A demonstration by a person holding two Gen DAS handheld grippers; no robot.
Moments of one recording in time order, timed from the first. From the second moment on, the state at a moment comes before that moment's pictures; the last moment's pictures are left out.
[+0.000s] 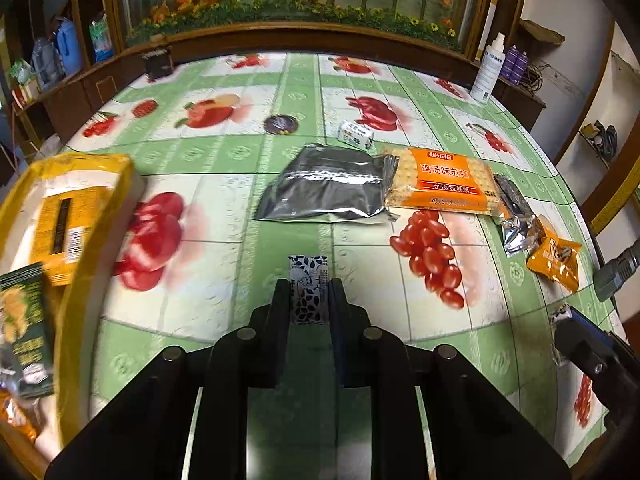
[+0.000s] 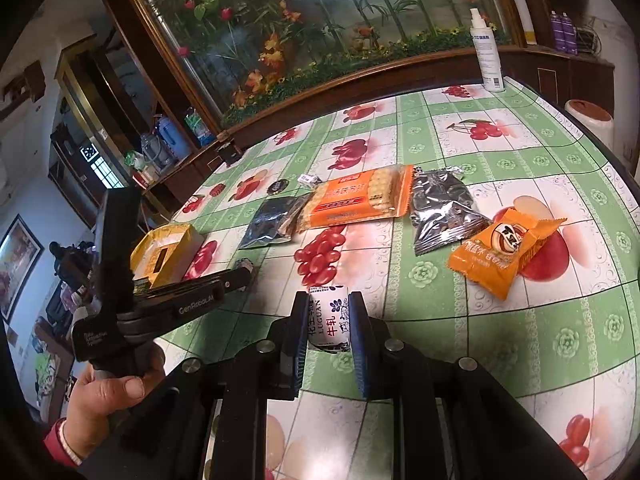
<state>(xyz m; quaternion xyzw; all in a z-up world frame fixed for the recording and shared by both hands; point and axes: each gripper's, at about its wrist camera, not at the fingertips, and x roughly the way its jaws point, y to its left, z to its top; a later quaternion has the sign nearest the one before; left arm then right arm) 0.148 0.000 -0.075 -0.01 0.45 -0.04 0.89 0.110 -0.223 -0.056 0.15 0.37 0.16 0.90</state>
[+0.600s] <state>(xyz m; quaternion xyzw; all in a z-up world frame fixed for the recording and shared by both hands) 0.060 0.081 -0.042 -0.01 0.39 0.04 0.92 0.068 -0.124 -0.042 0.09 0.37 0.24 0.89</state>
